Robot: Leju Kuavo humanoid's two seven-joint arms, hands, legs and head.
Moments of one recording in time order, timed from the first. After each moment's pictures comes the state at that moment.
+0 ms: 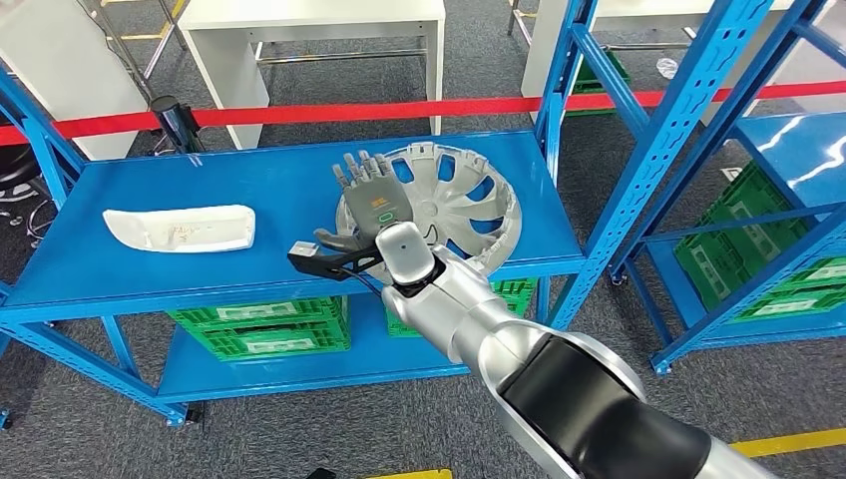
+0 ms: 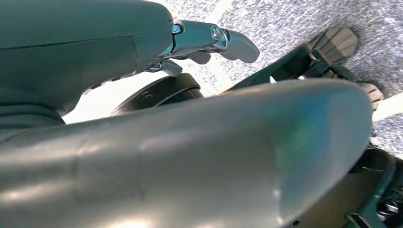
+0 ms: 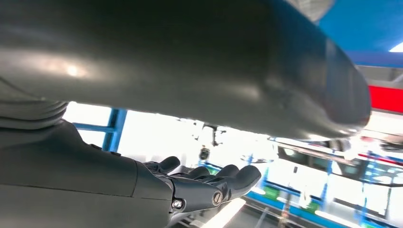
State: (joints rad) left arm -0.21 -0.29 0.69 -0.21 -1.09 -0.37 0.10; right arm -0.94 0.31 0.74 -0.26 1.54 -0.36 -0.04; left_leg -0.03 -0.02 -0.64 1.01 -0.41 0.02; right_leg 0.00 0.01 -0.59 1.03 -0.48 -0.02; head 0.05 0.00
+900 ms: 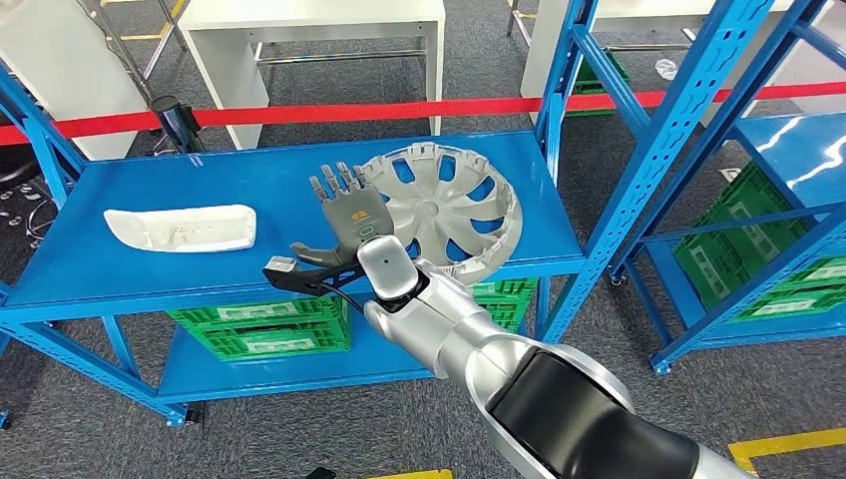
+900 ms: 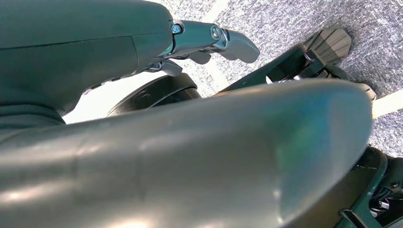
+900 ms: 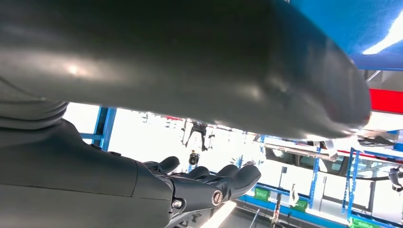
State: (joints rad) left arm -0.21 -0.29 0.69 -0.21 -1.08 -0.37 0.09; right arm -0.91 0.34 0.78 -0.28 1.50 -0.38 -0.04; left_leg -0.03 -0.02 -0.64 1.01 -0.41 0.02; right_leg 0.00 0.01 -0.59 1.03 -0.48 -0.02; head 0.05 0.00
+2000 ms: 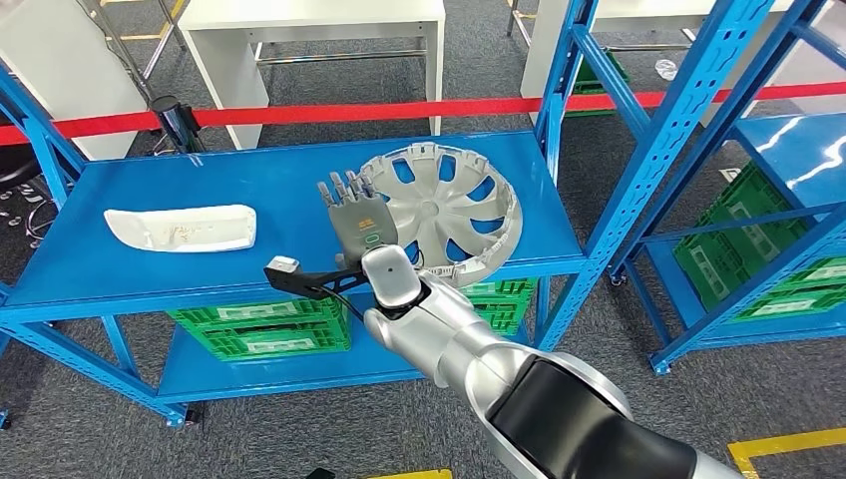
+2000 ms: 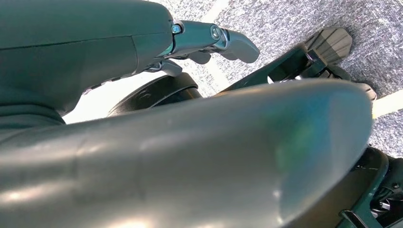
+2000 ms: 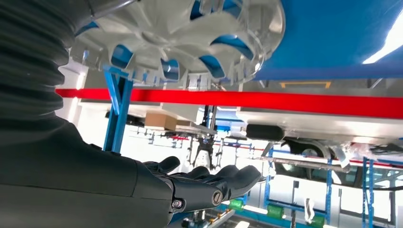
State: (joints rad) left arm -0.21 -0.28 0.69 -0.21 -1.08 -0.37 0.09; right arm -0.87 0.35 0.78 -0.28 1.41 -0.42 -0.02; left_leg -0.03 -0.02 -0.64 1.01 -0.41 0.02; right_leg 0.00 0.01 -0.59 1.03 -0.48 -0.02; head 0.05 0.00
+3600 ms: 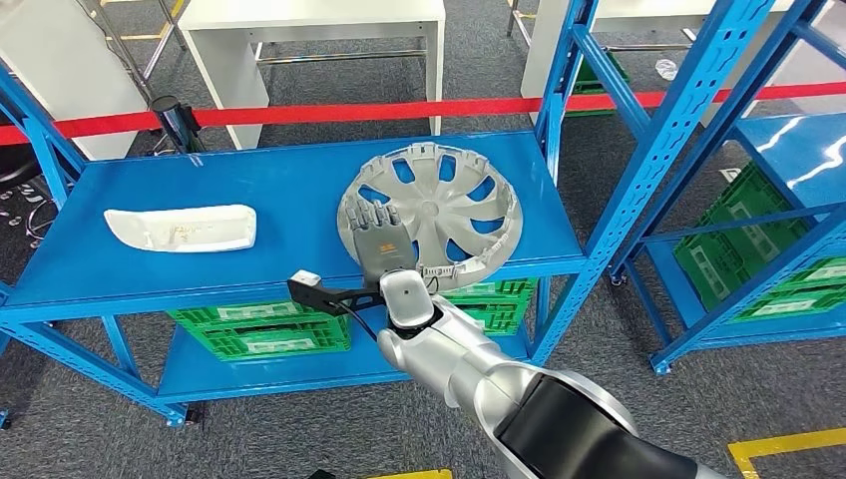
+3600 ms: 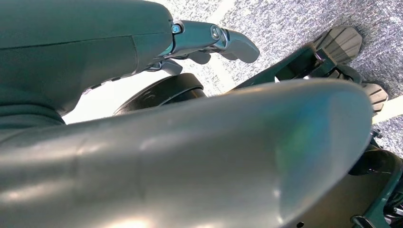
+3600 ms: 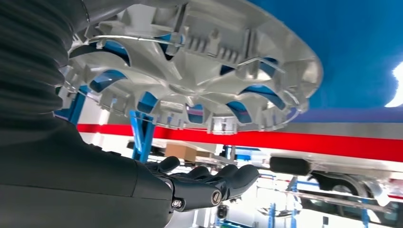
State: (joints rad) left arm -0.21 -0.28 0.69 -0.21 -1.08 -0.37 0.12; right arm -0.79 0.32 0.79 -0.28 1.34 -0.44 0.05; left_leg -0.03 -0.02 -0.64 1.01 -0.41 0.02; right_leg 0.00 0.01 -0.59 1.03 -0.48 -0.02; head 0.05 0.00
